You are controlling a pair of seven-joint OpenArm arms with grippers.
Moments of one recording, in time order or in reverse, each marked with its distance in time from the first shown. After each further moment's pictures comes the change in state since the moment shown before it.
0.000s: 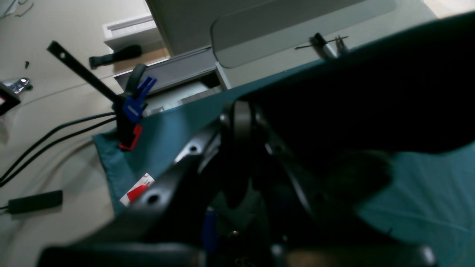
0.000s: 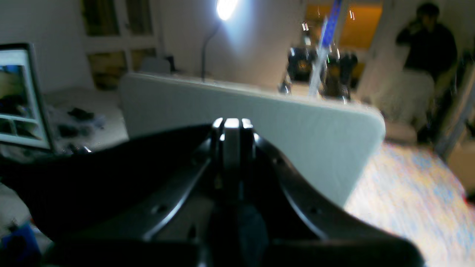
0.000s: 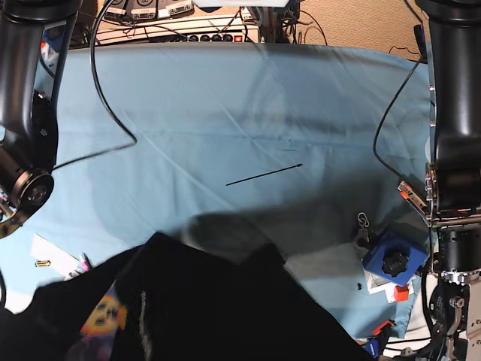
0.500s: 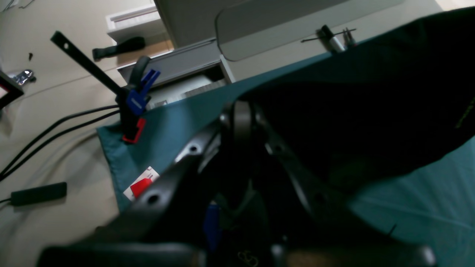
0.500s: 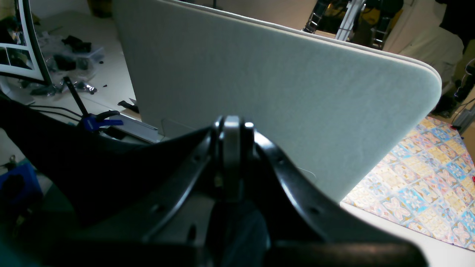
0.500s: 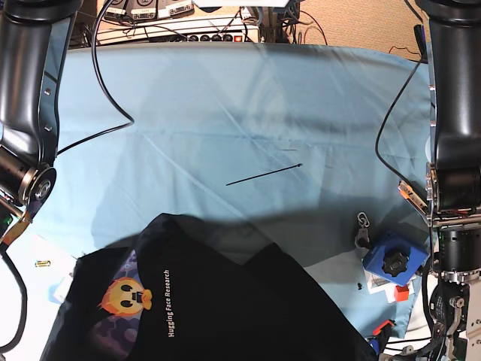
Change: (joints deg) left arm 0.0 -0.1 0.0 0.0 0.4 0.0 1.1; right arm -0.4 0.0 -11.0 -4.1 0.2 -0.2 0.2
